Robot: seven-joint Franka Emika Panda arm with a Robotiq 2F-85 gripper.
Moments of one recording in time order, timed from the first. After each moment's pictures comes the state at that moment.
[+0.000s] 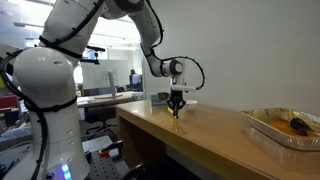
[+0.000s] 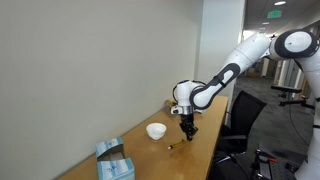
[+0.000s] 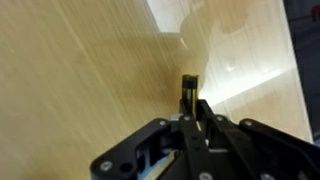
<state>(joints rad) -0.02 0.45 0.19 -2.00 -0.13 2.30 -0.95</state>
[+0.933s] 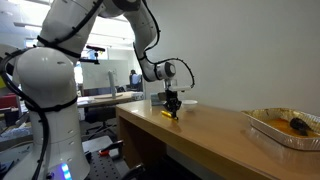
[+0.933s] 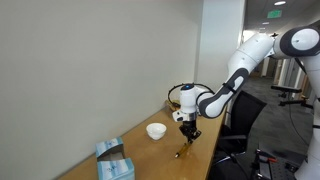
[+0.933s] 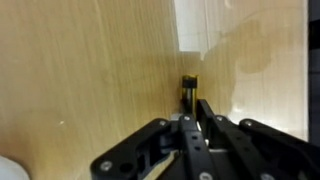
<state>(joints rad) 0.03 0.42 0.19 -2.10 -0.38 2.41 -1.00</state>
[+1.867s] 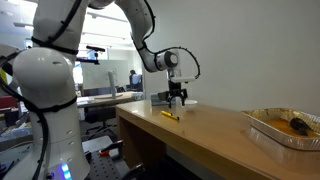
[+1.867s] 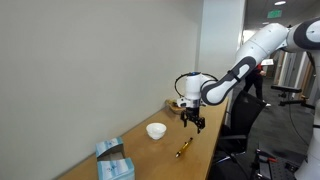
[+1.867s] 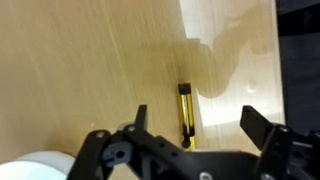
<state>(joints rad) -0.03 0.27 0.19 -2.16 -0.23 2.41 -1.07</state>
